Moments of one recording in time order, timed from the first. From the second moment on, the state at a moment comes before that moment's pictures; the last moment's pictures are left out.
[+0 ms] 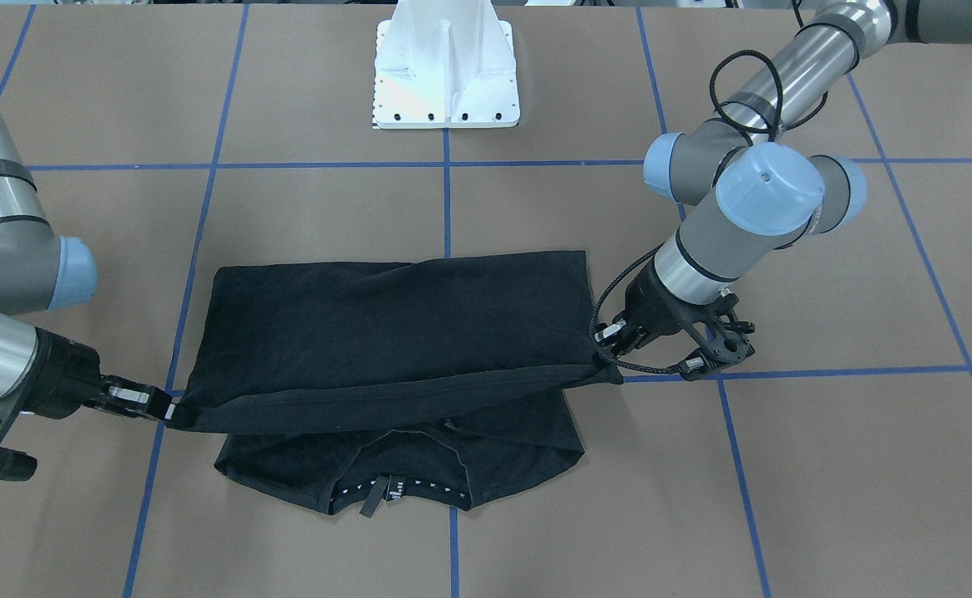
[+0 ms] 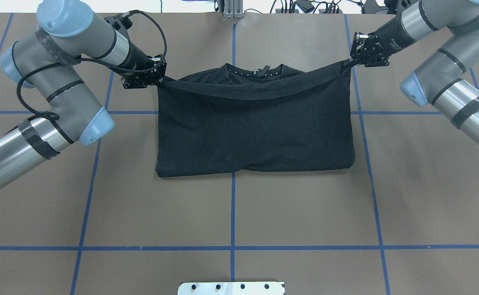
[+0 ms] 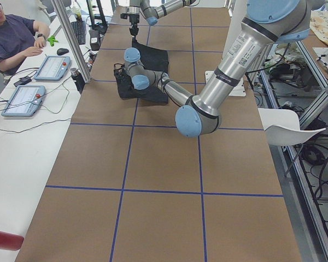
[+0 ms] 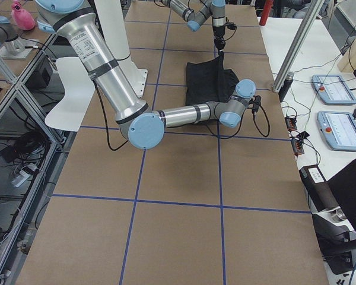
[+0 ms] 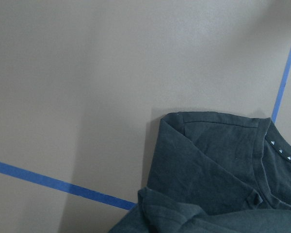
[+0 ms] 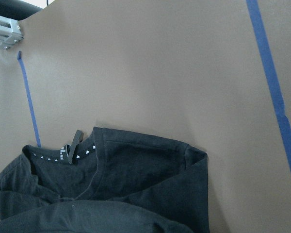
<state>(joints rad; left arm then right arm) -0.87 -2.21 -1.43 -2.09 -2.15 -1.50 1.10 -1.00 1.14 -0.67 2.50 1.35</state>
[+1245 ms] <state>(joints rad) -0.90 -2.22 -1.38 -2.10 -2.15 -1.49 1.11 -0.99 1.10 -0.67 2.48 1.35</state>
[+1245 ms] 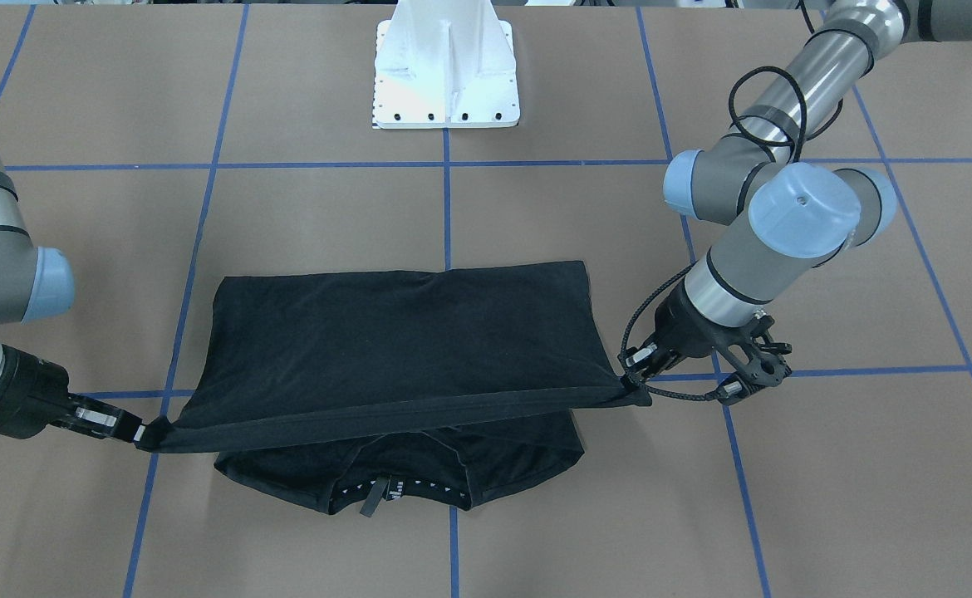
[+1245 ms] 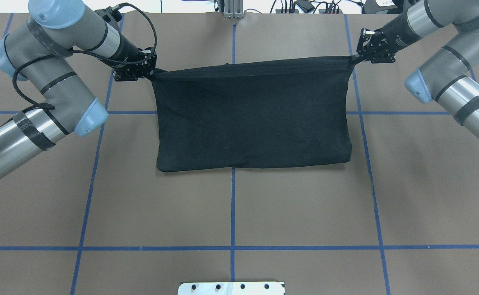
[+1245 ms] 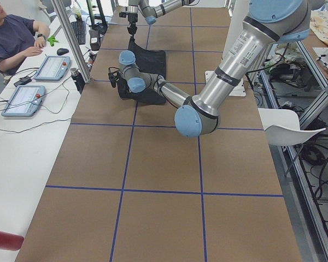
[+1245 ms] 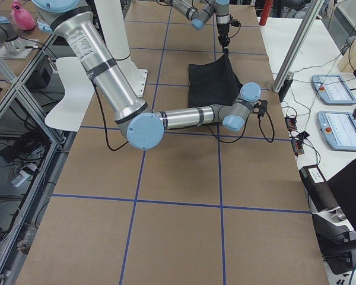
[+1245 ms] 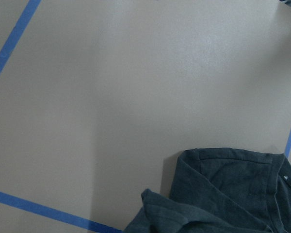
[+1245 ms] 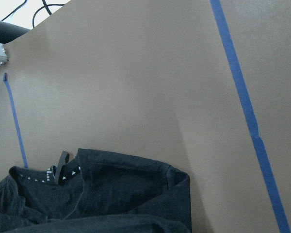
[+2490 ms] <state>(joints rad) -0.89 -2.25 -1.38 -2.09 -2.14 -1.50 1.09 -0.96 1.11 -0.67 2.48 1.36</state>
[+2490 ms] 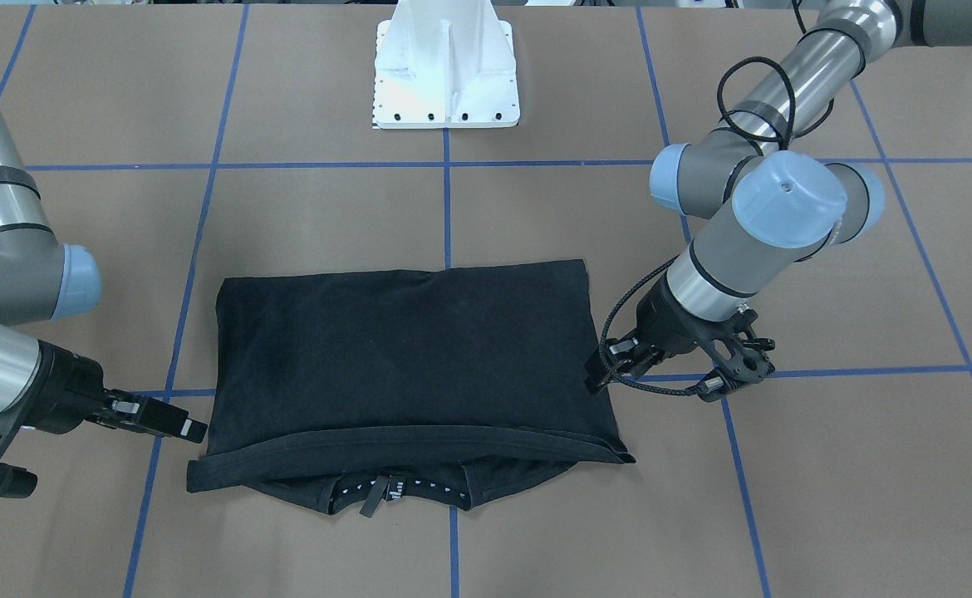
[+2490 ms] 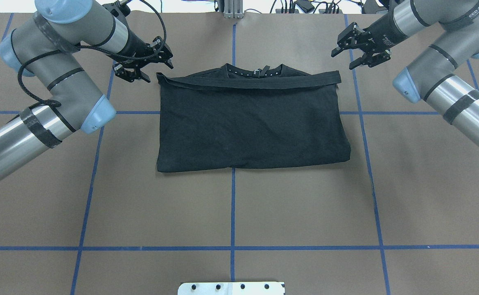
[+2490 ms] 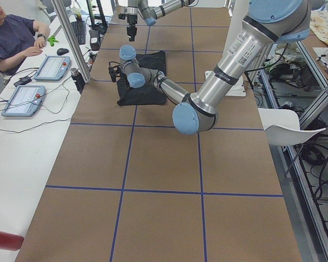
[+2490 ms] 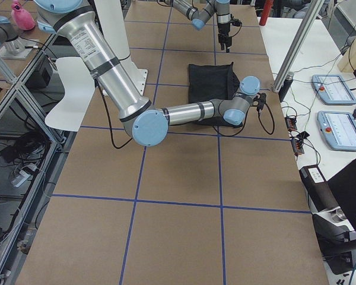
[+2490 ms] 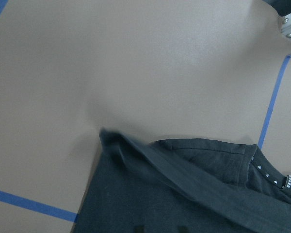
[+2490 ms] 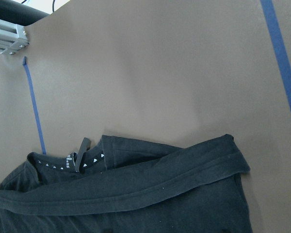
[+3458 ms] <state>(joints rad) -0.90 -2.24 -1.45 -2.08 -2.15 -1.50 0.92 -1.21 1.31 -0.67 2.55 1.41</state>
